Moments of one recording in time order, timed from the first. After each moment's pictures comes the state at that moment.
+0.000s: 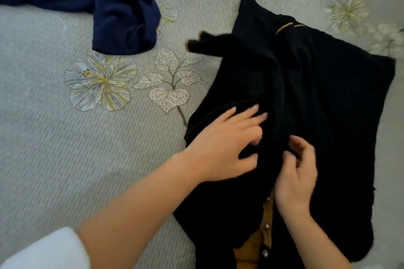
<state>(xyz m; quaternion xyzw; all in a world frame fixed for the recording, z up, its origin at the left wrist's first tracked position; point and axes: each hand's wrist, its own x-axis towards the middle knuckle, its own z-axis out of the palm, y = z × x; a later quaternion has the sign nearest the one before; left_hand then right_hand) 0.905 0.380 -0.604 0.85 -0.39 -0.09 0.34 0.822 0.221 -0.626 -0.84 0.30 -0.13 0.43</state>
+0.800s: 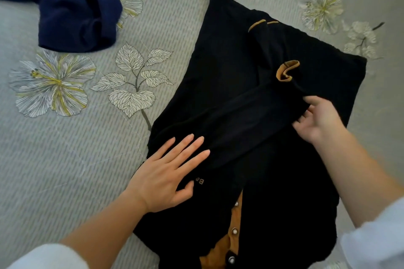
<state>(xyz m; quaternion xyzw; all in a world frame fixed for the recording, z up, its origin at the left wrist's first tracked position) 0.858 0.412 -0.669 0.91 -0.38 -0.11 0.15 0.954 0.087 -0.601 -0.47 0.58 0.00 0.67</state>
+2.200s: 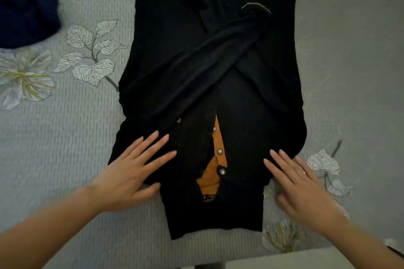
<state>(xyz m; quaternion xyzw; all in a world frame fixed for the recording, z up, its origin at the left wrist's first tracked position) 0.789 0.473 -0.643 0.82 -0.53 -0.20 0.06 0.587 0.120 -0.602 -0.98 -0.01 0.20 0.01</state>
